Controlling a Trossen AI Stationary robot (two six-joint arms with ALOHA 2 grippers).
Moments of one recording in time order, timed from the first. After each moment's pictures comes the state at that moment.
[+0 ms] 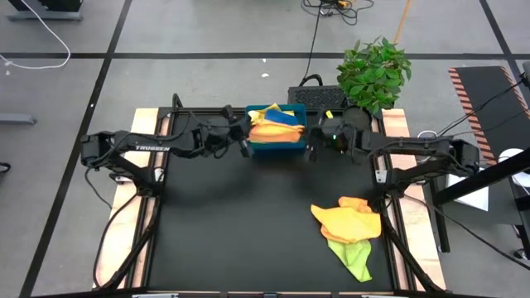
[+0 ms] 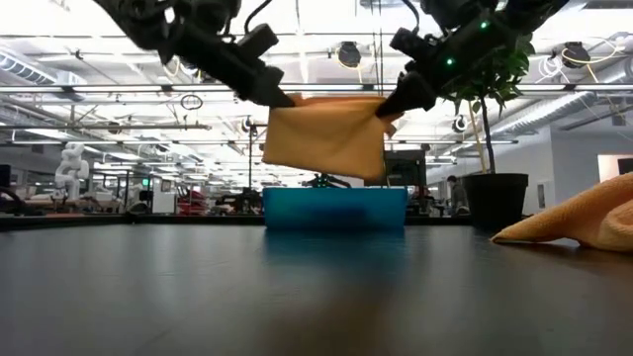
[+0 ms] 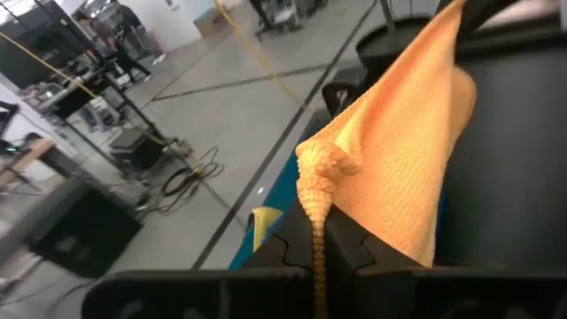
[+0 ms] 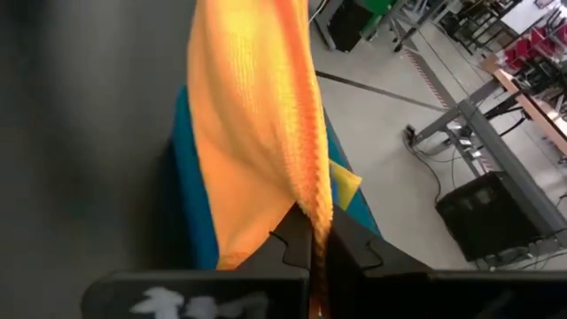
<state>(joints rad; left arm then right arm) 0.30 1.42 0.83 0.30 -0.35 0.35 -0.32 1.24 0.77 -0.04 0.31 -0.45</state>
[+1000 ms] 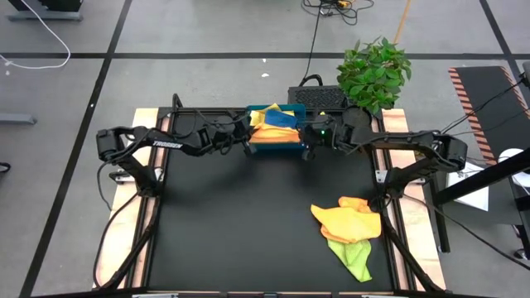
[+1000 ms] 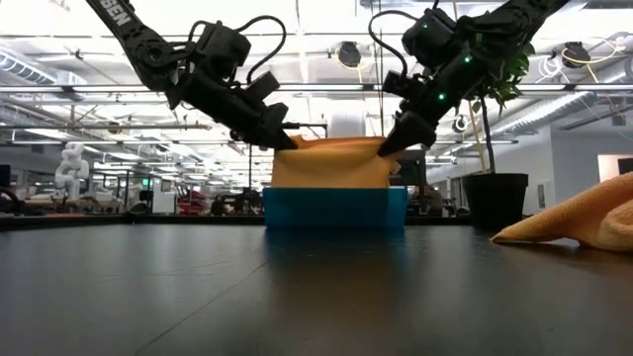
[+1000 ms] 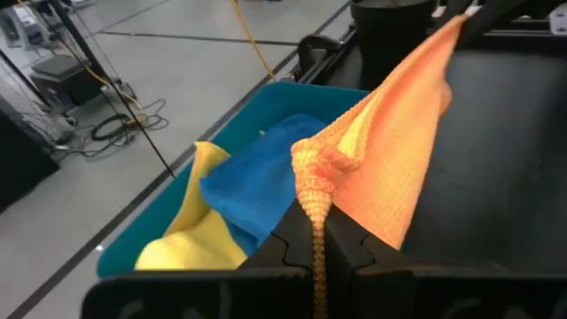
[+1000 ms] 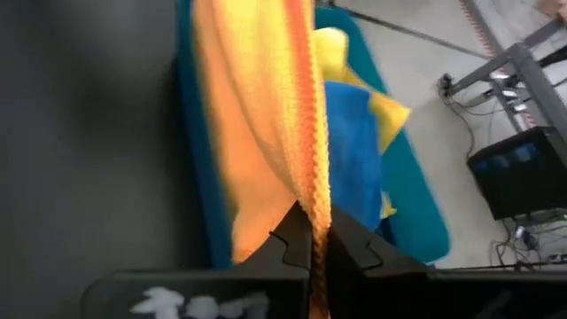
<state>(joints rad) 0.39 1.59 0.76 0.46 -0.17 0.11 -0.41 1.38 0.77 -0.04 0.22 -0.45</state>
